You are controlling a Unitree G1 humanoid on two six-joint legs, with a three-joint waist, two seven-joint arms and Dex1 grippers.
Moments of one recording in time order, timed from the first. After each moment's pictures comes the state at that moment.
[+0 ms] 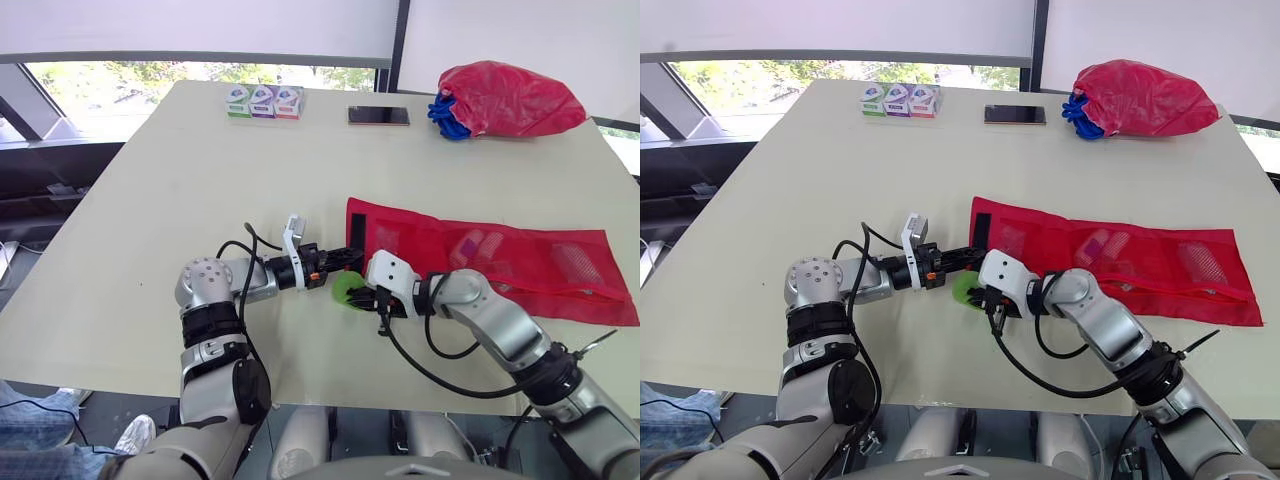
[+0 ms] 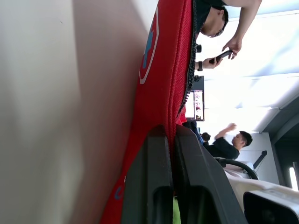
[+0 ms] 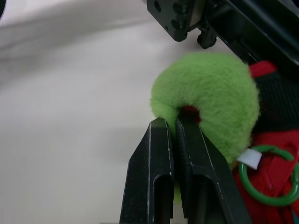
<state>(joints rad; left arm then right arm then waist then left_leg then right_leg) -0.66 0.16 0.54 0.33 -0.85 1.60 -0.40 -0.41 -0.44 0.43 -0.28 0.27 0.68 0.82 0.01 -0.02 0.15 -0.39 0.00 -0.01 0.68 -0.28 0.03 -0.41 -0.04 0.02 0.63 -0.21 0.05</state>
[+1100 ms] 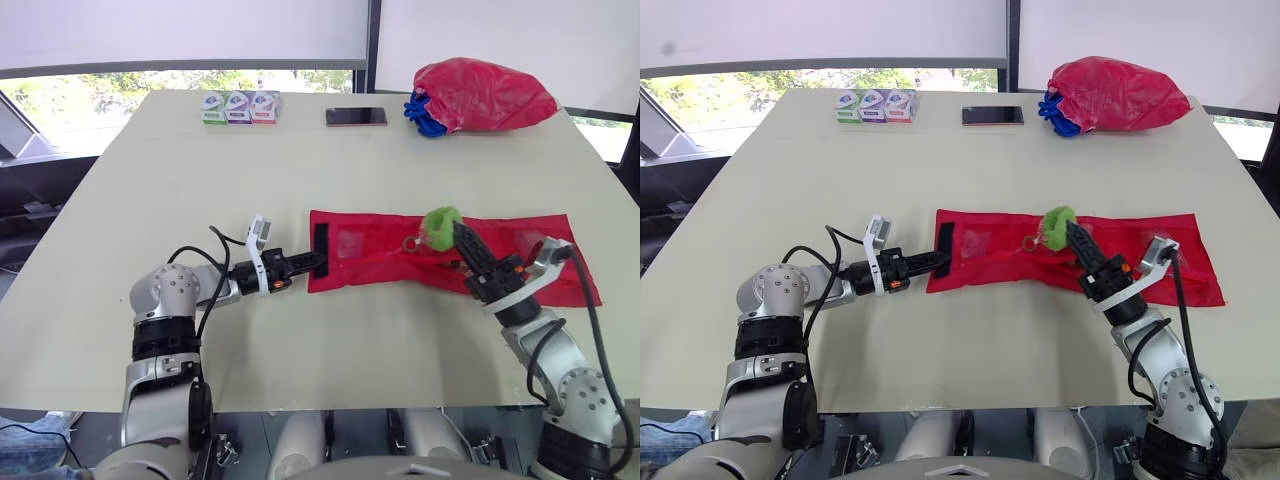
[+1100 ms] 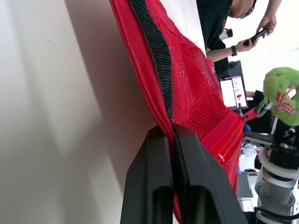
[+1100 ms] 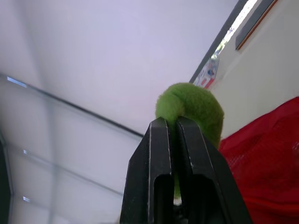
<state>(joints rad) -0.52 0.43 0.30 0.27 -0.85 1.36 -0.63 -0.02 -0.05 -0.40 -0.41 1.49 0.77 0.15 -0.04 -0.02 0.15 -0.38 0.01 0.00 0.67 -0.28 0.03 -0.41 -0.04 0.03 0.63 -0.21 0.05</state>
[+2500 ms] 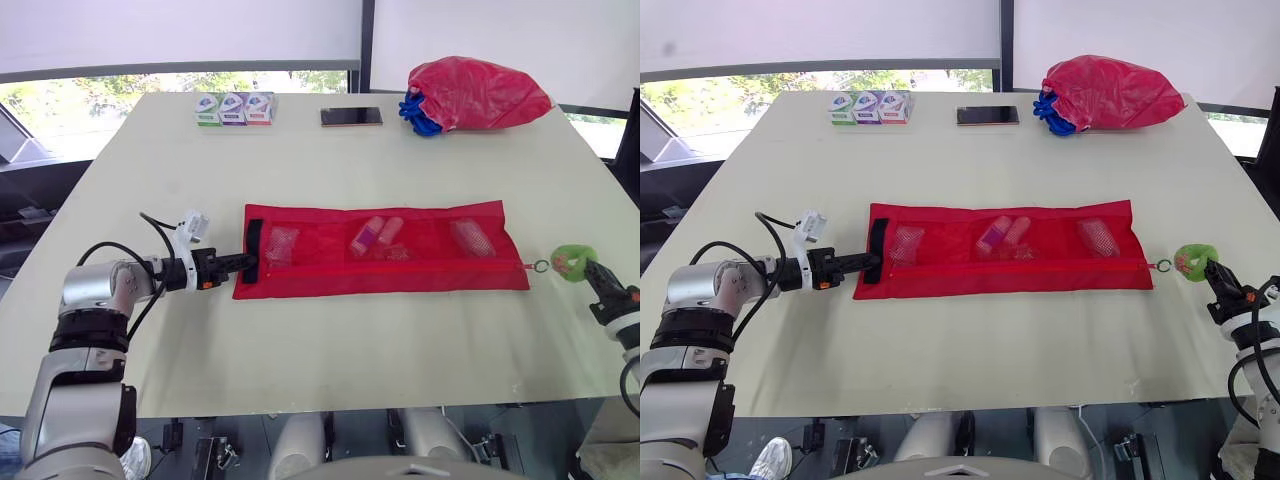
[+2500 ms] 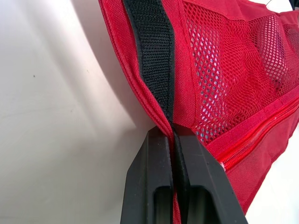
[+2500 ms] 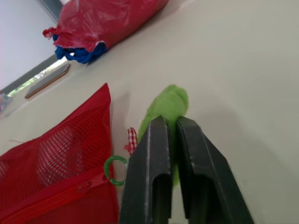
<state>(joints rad) -0.53 0.81 0.07 0.51 -0.55 0.92 -1.02 0.15 -0.54 -0.61 -0.07 0.91 0.45 0.43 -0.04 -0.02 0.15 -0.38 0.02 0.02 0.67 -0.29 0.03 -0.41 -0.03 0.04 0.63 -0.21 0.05</state>
